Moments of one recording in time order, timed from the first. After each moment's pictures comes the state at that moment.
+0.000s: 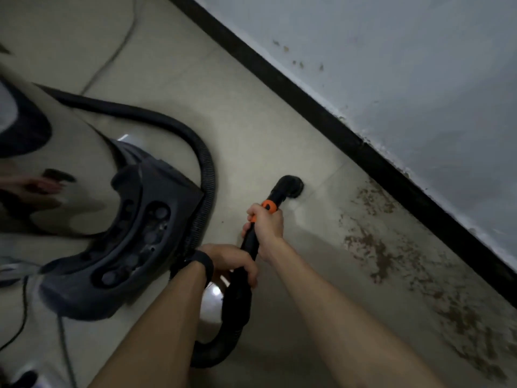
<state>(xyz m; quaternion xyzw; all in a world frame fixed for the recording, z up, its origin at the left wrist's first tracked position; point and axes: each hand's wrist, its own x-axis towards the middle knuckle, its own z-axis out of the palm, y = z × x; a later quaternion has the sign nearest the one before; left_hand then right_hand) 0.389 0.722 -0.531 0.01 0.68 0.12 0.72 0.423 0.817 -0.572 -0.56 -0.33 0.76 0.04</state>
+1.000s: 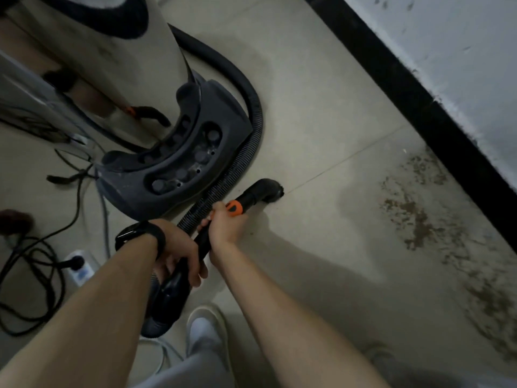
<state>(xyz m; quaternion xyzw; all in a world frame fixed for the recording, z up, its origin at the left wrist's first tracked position) 0.413 0.525 -0.507 -0.15 0.63 0.01 0.76 0.464 0.600 -0.568 -0.57 -0.25 0.78 -0.03</state>
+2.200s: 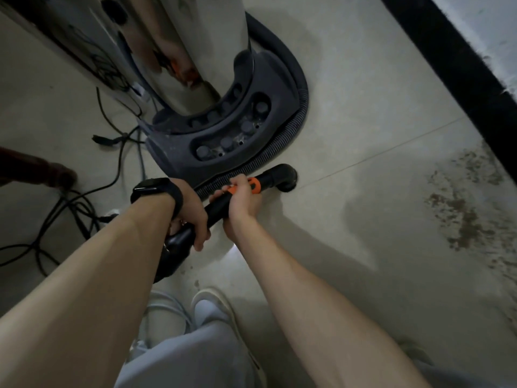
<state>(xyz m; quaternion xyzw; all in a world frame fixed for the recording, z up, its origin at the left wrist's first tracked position) 0.401 0.474 -0.492 -0.12 0.69 -0.05 0.71 0.462 0.554 -0.555 -0.52 -0.20 0.83 -0.05</state>
